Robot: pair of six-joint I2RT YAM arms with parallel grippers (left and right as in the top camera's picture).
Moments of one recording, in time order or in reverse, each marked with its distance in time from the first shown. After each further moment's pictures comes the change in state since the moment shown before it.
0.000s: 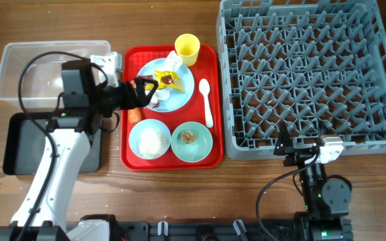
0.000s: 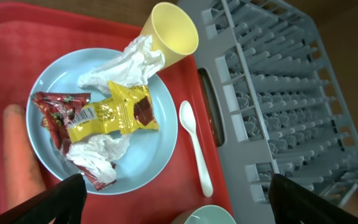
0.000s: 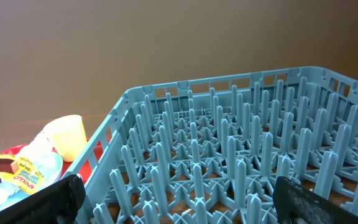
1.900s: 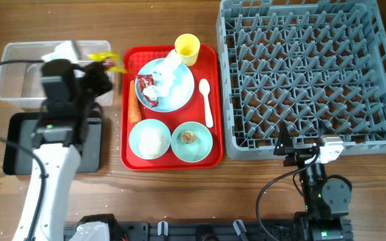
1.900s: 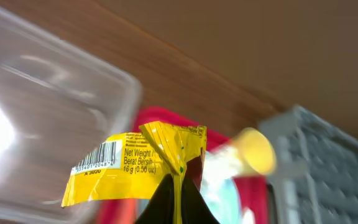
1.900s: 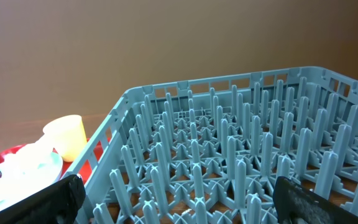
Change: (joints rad) left arm 0.083 -0.121 0.009 0.101 -0.451 -0.228; right arm 0.000 0.000 0.000 0.000 0.000 0.000
